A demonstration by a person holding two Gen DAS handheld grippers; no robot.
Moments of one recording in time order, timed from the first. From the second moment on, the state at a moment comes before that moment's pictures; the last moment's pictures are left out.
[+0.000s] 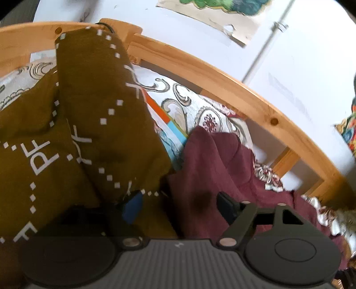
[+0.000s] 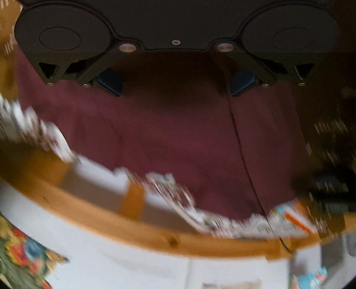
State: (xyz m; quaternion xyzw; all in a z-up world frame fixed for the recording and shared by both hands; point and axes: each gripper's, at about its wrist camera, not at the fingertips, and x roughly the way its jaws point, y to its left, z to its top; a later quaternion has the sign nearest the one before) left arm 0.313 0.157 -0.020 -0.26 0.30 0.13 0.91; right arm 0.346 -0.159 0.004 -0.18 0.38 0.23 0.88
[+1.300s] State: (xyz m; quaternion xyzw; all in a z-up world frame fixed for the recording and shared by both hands) left arm 0.167 0.100 0.041 -0.13 0.34 0.11 0.93; right arm 0.117 -0.145 0.004 -0.29 0.35 0.41 0.79
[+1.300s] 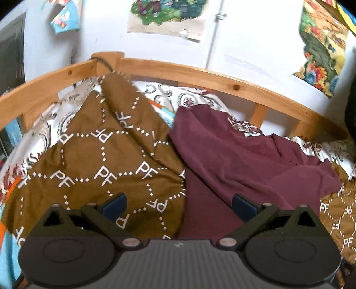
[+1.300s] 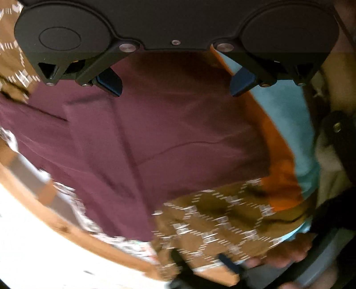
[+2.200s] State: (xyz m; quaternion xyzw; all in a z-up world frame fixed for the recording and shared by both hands) left arm 0.189 0.137 0.008 -0.23 0.33 0.04 0.91; right arm 0.238 -0.145 -0.010 0.01 0.49 0.36 0.79
